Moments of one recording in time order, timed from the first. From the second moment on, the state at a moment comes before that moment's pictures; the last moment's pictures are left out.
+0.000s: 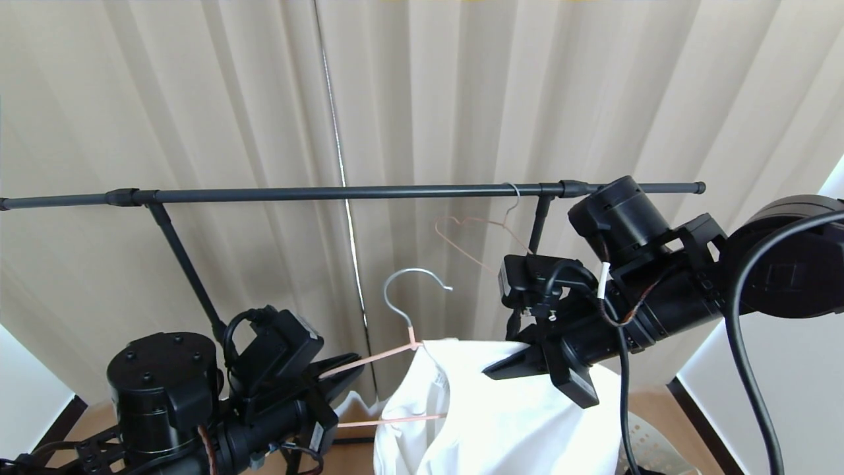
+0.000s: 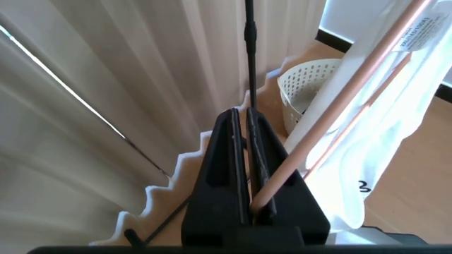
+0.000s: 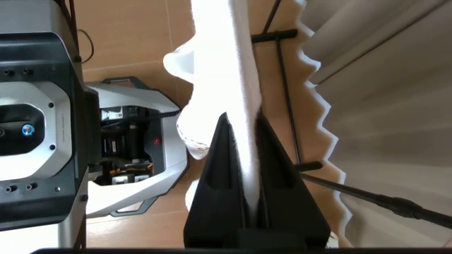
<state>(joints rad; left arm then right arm) -0.61 1.71 -0.23 -1.21 -0.09 0.22 0.58 1.79 -1.26 0.43 0.51 -0.67</state>
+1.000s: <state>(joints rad) -0.51 1.62 -0.13 -1.40 -0.27 0.20 0.58 1.71 -1.19 0.43 0.48 -0.67</state>
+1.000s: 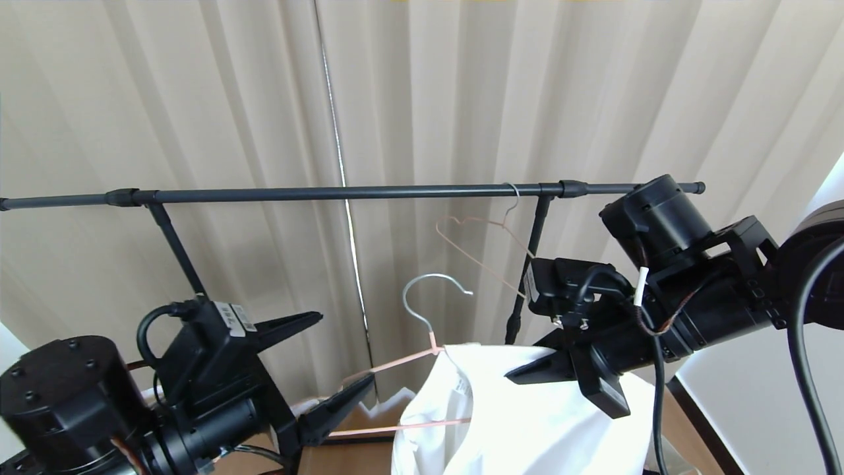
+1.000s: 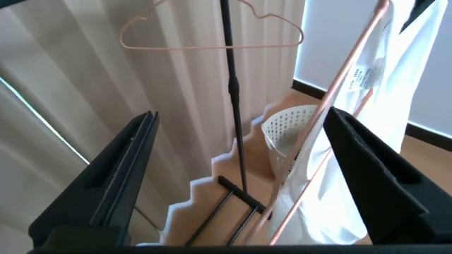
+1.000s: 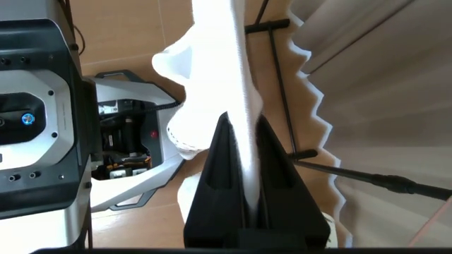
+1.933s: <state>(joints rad) -0.48 1.44 -0.13 -0.81 -0.12 -0.15 0.68 1.64 -1.12 0.08 0.02 -0.58</state>
